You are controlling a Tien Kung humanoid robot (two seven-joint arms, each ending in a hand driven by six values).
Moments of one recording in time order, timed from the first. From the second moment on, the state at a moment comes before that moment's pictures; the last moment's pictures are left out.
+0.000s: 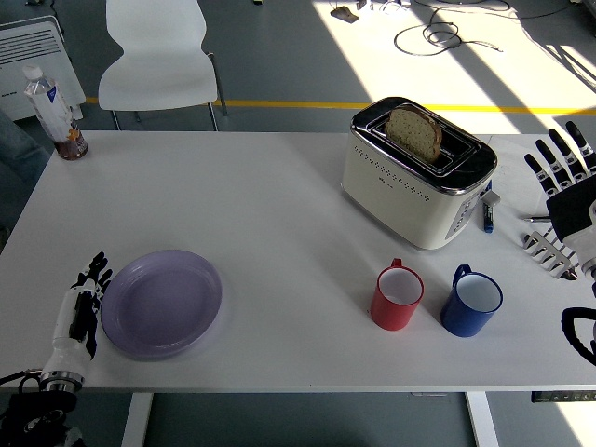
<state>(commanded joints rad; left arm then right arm) 0.01 0.08 -1.37 -0.98 1.09 0.12 -0.50 0.17 -0.16 1.52 1.44 -0.48 -0.13 0.07</state>
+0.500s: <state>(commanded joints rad) 0.02 0.08 -1.31 -1.00 1.04 0.10 -0.49 0.17 -0.16 1.52 1.44 -0.48 -0.13 0.07</state>
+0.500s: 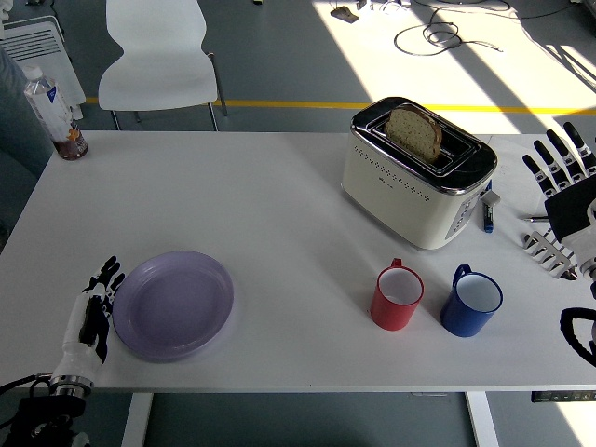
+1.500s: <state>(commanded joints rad) 0.02 0.11 -1.16 -1.06 0.88 0.03 -0.47 0.16 -0.16 1.51 1.44 -0.48 -0.13 0.07</state>
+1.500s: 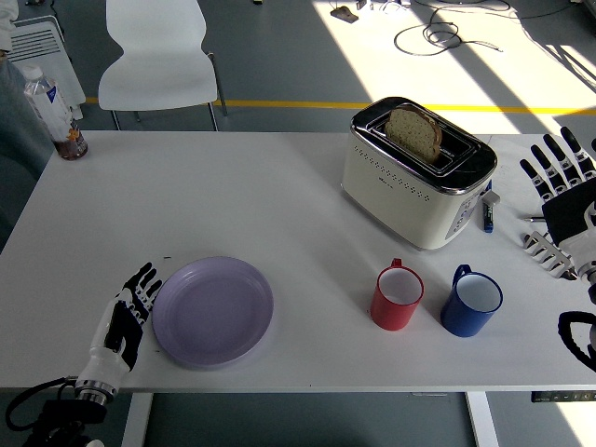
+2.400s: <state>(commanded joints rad) -0.08 0.12 -1.06 -1.02 0.76 -0.09 -0.40 0.16 -0.16 1.50 1.44 -0.48 -0.13 0.07</state>
